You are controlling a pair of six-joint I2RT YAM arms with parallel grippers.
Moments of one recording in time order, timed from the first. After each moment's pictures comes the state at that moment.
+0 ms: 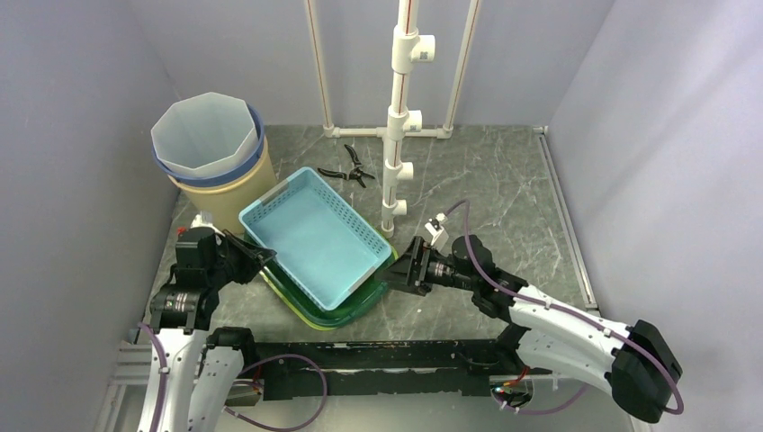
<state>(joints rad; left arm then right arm) -0.02 0.54 0.73 -0.84 0.22 -0.95 0.81 0.89 0.40 0.18 -0.41 1.19</state>
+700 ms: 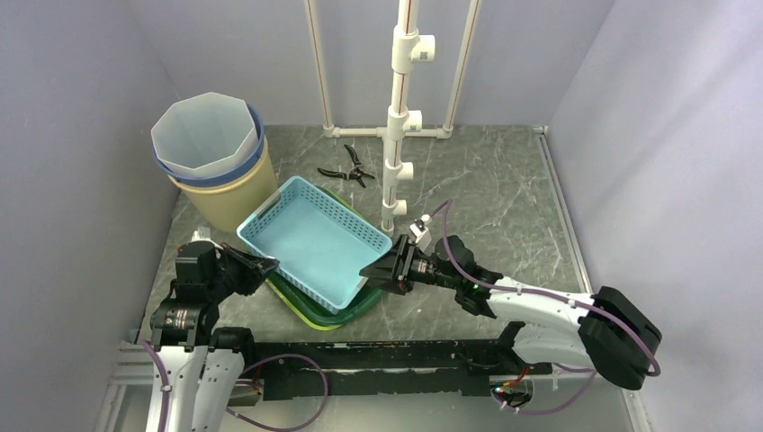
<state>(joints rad) -0.02 0.42 0.68 -0.89 0.26 -1.09 0.88 1.11 0.40 0.49 -0.37 1.39</state>
